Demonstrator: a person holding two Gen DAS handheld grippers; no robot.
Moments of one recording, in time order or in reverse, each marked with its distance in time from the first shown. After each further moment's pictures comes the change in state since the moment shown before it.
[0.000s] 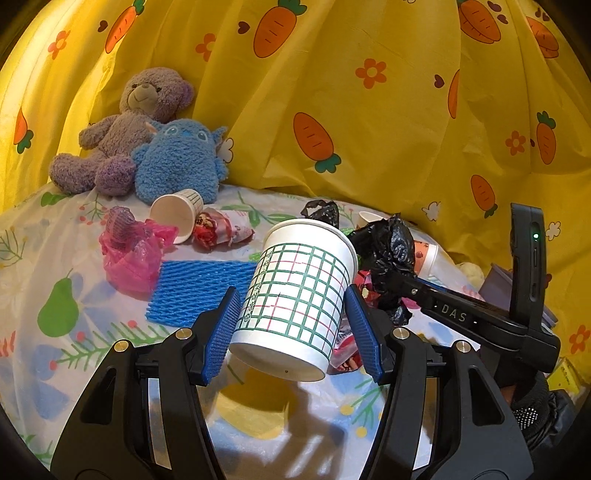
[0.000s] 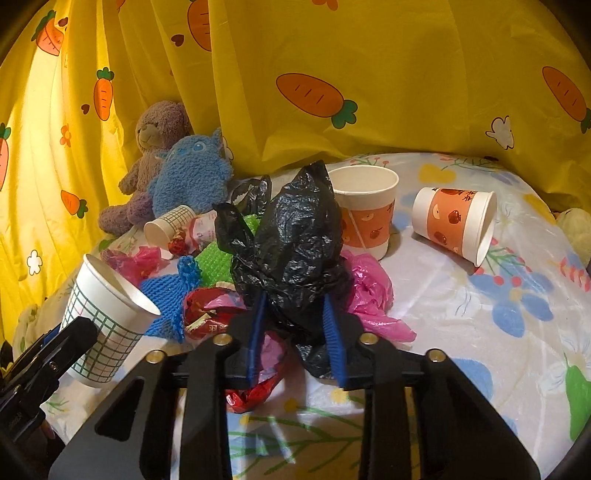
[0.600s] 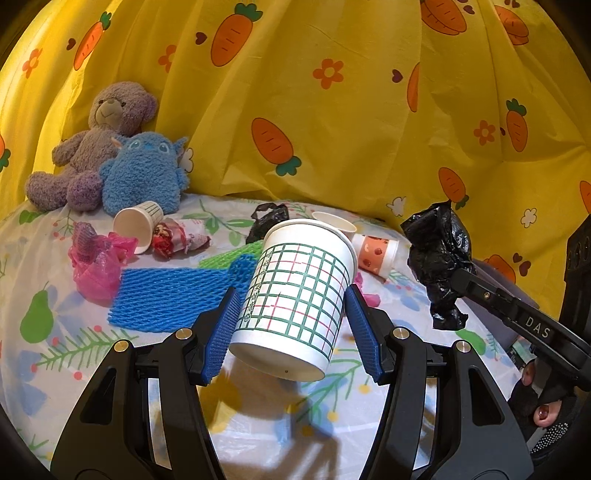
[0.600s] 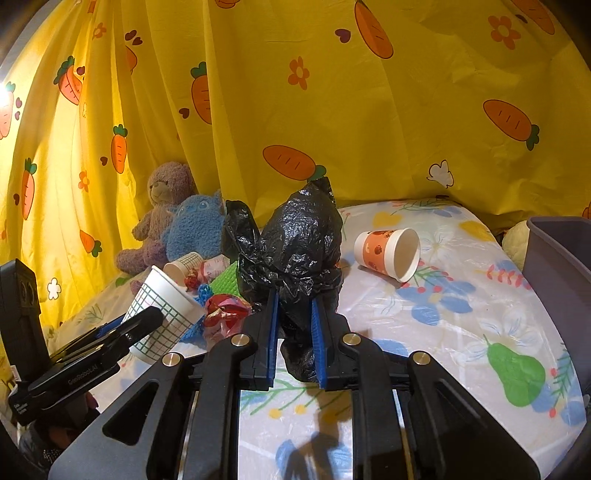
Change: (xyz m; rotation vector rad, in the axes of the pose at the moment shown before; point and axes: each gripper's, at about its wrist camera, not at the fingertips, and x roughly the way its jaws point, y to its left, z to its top) left arm -0.011 -0.046 -0.001 0.066 -0.015 -0.096; right arm -0.110 -0.030 -0.023 0.055 -0.183 -0.022
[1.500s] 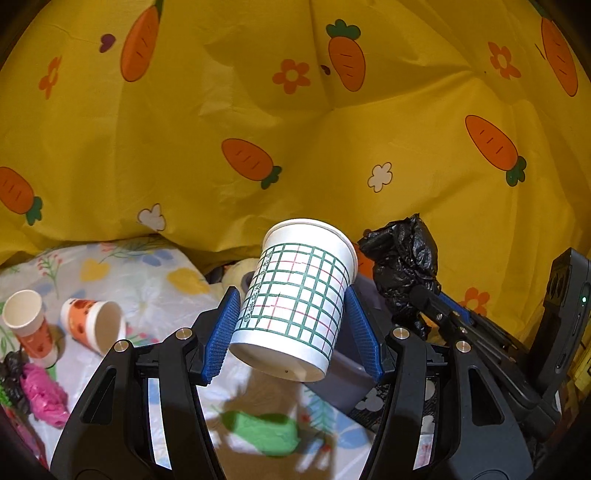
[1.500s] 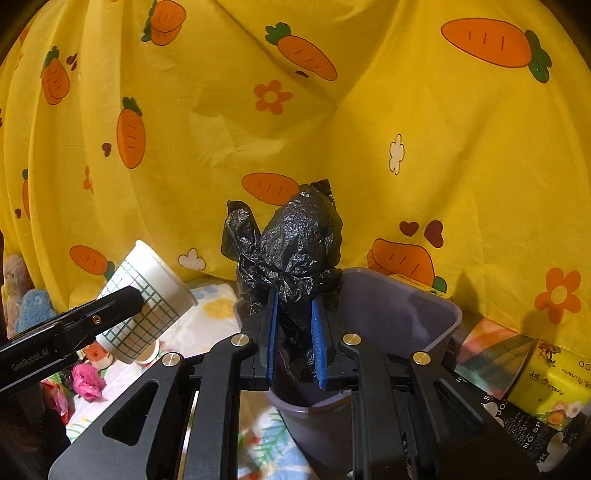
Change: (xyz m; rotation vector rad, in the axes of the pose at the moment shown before) left arm 0.114 -0.298 0.046 0.262 0.091 -0.564; right arm -0.128 -0.193 0.029 0.155 -0.271 -0.636
